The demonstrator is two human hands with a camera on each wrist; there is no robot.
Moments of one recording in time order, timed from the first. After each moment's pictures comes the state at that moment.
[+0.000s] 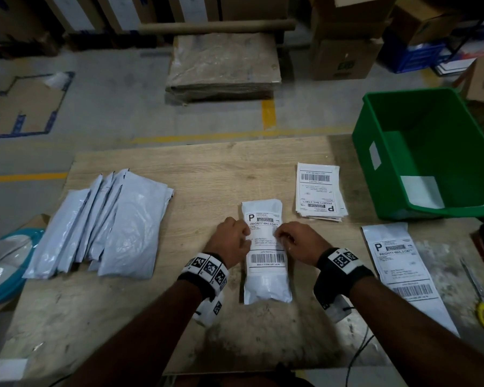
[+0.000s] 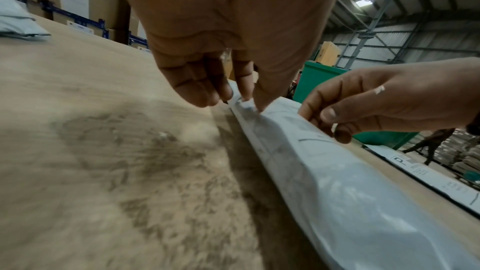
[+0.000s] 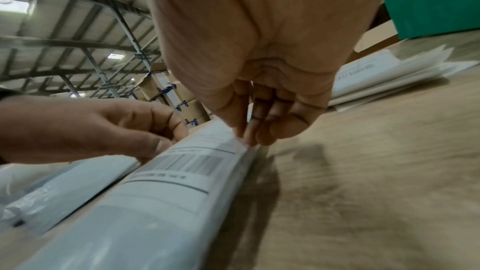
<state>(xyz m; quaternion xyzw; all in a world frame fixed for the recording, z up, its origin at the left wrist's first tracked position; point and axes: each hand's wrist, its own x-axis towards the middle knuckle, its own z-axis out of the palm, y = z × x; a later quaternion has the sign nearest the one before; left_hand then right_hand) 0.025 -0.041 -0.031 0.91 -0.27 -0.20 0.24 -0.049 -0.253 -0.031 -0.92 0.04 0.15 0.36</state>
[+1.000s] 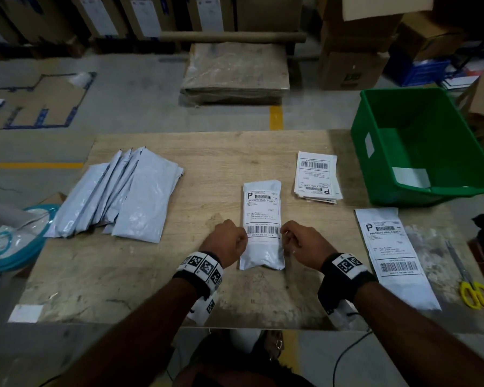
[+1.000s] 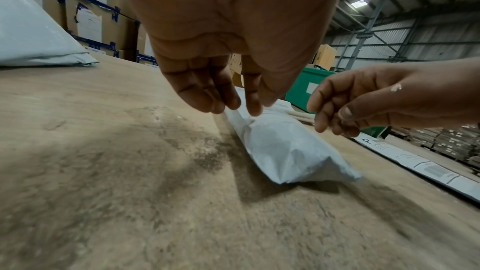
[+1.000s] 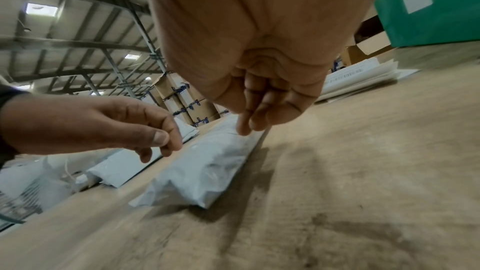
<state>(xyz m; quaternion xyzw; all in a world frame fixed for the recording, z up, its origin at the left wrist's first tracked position) -0.044 -0.009 -0.019 0.92 -0.28 -0.20 0.17 -0.127 -0.233 -0.012 -0.92 0.04 0.14 0.37</state>
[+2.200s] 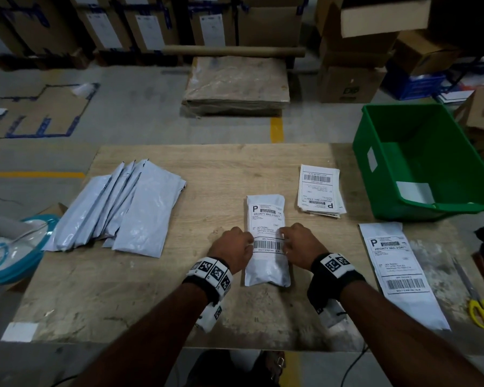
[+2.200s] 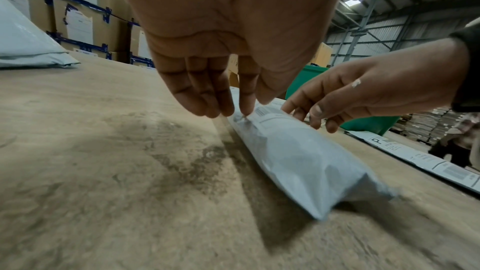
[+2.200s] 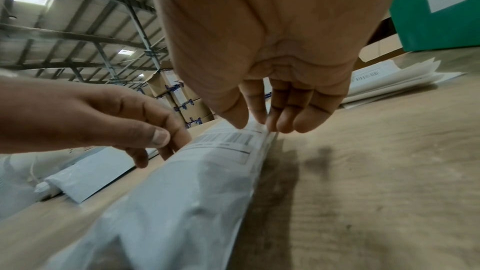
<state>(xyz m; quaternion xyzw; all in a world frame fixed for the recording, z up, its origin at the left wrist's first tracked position) -0.027 -0.024 -0.024 0.93 -0.26 -0.21 0.16 -0.086 -0.222 -0.021 -0.95 0.08 0.16 0.27</state>
